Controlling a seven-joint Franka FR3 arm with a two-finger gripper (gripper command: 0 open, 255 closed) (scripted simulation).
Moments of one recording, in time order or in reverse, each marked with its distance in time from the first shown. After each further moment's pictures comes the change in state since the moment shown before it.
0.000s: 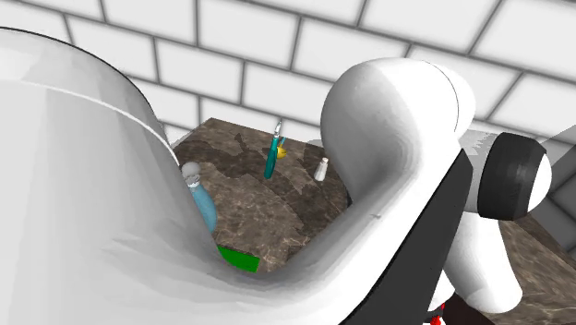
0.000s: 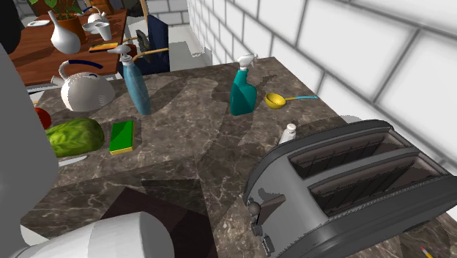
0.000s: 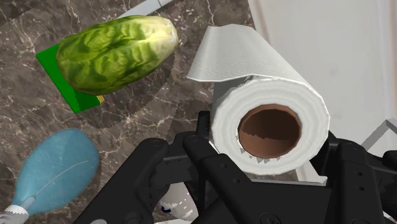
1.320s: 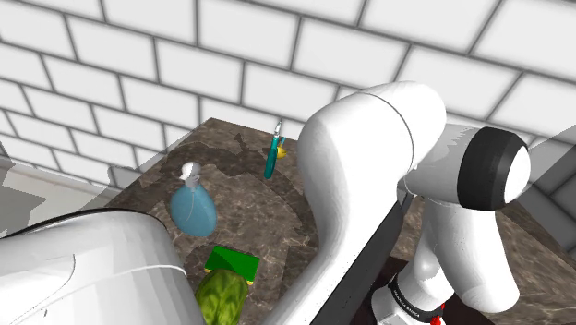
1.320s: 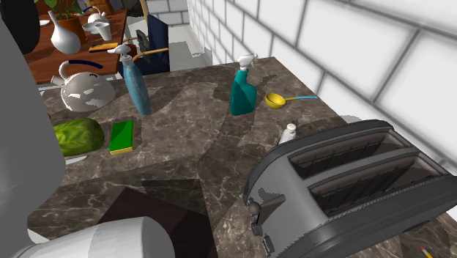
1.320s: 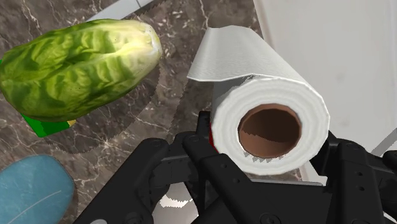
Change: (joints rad) arm -0.072 0.010 -0.008 -0.267 -0.018 0.251 0.052
